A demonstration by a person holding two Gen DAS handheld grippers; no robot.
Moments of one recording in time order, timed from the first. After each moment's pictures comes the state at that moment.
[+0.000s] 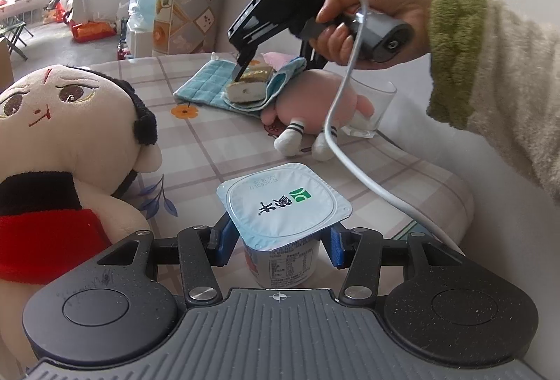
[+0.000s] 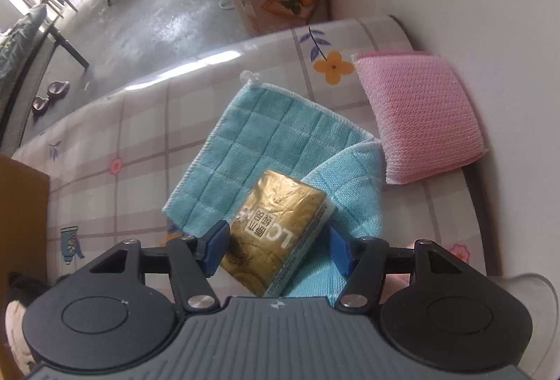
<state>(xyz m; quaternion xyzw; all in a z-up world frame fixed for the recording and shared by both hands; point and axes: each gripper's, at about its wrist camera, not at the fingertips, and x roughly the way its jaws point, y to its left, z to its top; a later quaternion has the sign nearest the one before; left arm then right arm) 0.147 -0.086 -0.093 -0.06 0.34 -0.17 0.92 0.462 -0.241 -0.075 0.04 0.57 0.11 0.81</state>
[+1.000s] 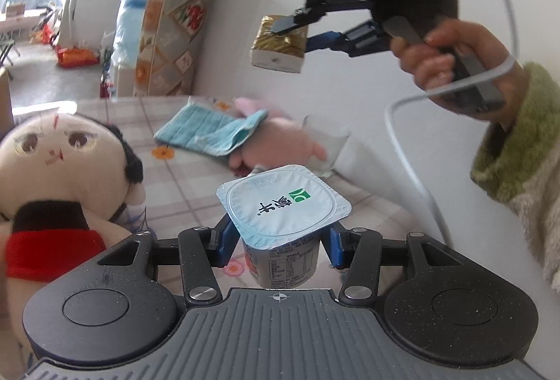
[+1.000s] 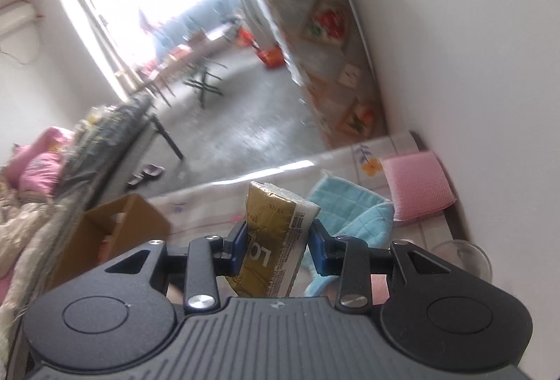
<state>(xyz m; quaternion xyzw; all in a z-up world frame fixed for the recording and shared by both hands) 0.109 -0.081 -0.055 -0.08 0.27 -0.21 0.93 0.312 -0.312 0.055 0.12 0.35 0.24 0.90</state>
